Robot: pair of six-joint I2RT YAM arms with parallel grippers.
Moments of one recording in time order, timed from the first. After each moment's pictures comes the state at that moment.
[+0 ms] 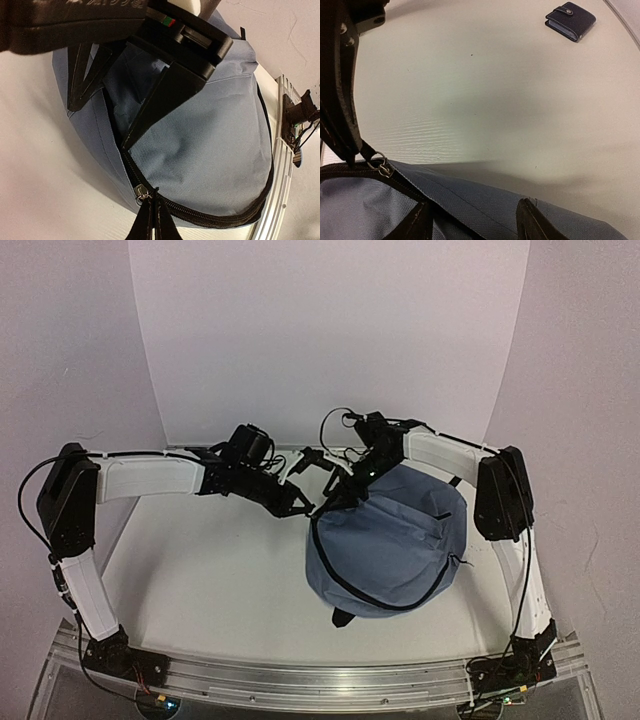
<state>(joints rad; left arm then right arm) -0.72 1.80 1.33 -0.25 0.49 -0.05 0.57 2.35 2.10 -0.86 -0.71 -0.78</state>
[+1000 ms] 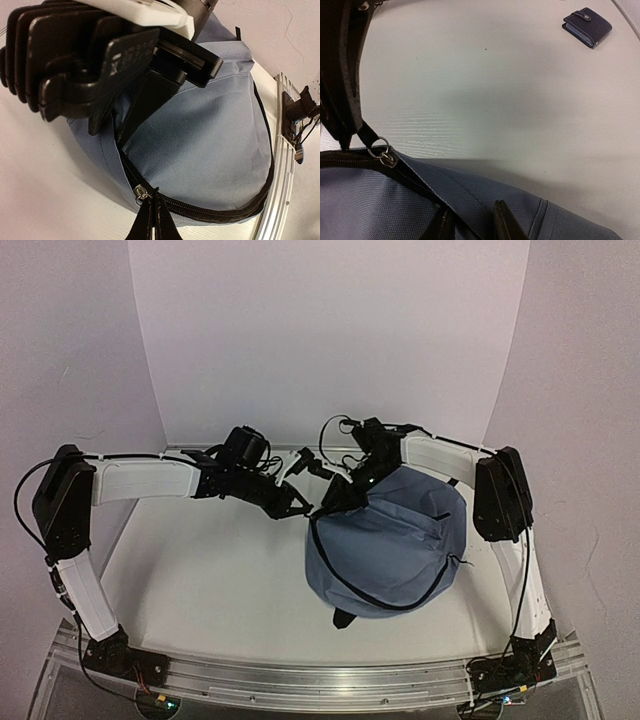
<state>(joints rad) -0.72 1.77 1.28 -0.21 0.50 -0.03 0.58 2.35 2.06 -0.85 -0.72 -0.87</state>
